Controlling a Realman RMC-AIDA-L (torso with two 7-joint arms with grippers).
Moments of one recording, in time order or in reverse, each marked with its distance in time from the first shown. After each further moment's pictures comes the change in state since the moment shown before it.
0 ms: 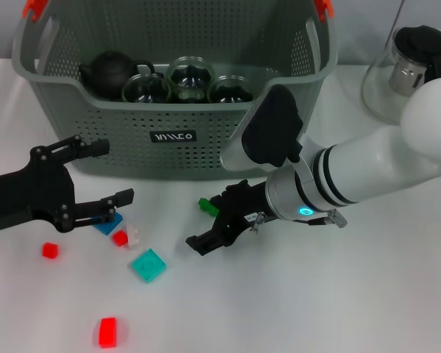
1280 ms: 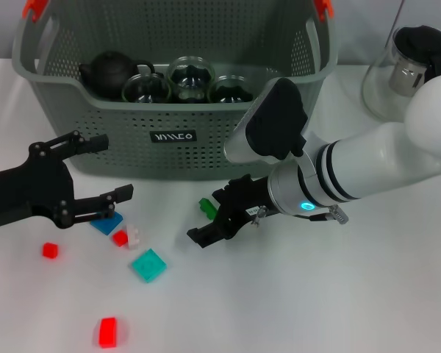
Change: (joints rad) left arm -0.003 0.002 -0.002 0.000 -0.010 0.000 0.000; right arm -0.001 -0.003 0.017 0.002 0.002 0.009 0.009
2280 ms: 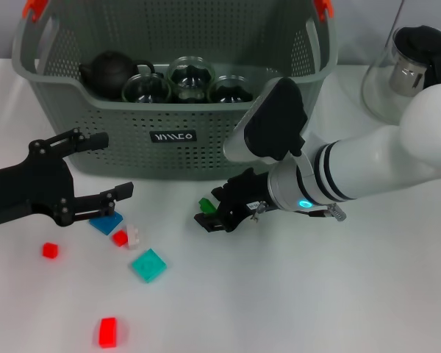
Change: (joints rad) left arm -0.003 0.001 0.000 0.000 -0.004 0.000 0.001; right arm 0.011 0.002 -0.047 0.036 0.032 0.095 -0.008
